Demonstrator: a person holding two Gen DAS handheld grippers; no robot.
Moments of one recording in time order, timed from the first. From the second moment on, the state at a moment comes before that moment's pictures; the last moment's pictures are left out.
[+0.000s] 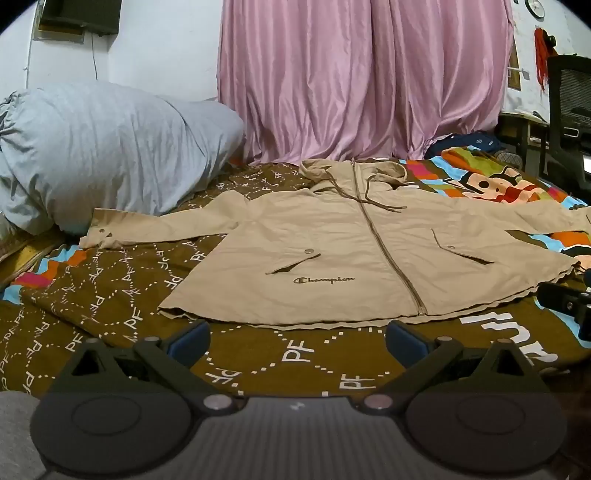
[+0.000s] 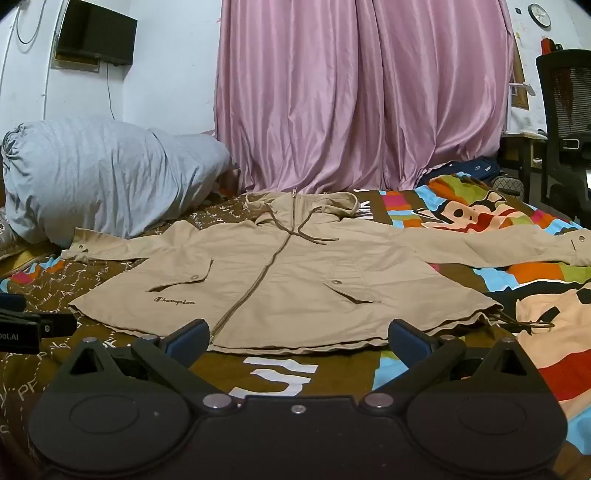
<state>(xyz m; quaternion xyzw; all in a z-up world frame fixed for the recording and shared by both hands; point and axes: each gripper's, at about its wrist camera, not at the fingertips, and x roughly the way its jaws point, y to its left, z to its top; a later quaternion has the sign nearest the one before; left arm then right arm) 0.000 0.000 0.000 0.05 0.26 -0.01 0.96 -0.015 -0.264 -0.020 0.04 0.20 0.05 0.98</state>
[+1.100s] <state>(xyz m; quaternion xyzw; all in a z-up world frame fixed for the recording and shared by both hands) 0.002 0.001 -0.004 0.04 0.26 -0.01 0.96 -0.015 -0.263 -0.021 0.04 0.20 0.05 0.98</state>
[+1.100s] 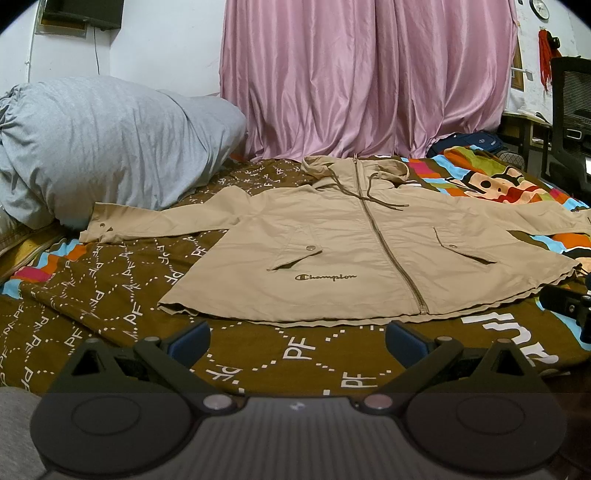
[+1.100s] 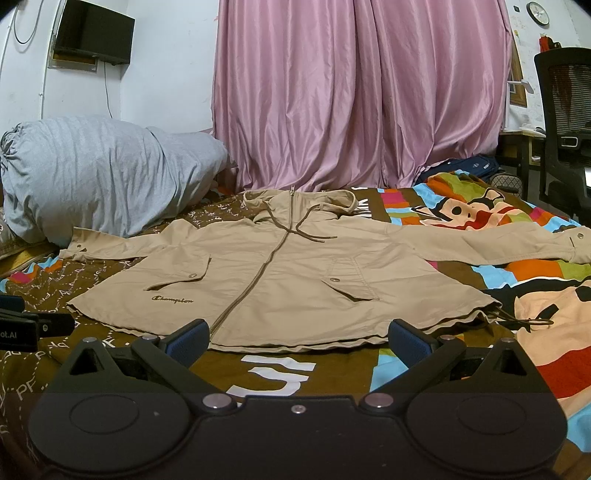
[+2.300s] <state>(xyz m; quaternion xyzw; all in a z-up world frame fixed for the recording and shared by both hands) 0.002 -0.002 -0.010 0.04 0.27 -0.02 0.96 -0.014 -0.263 -0.021 0.04 0.20 0.05 0.98</state>
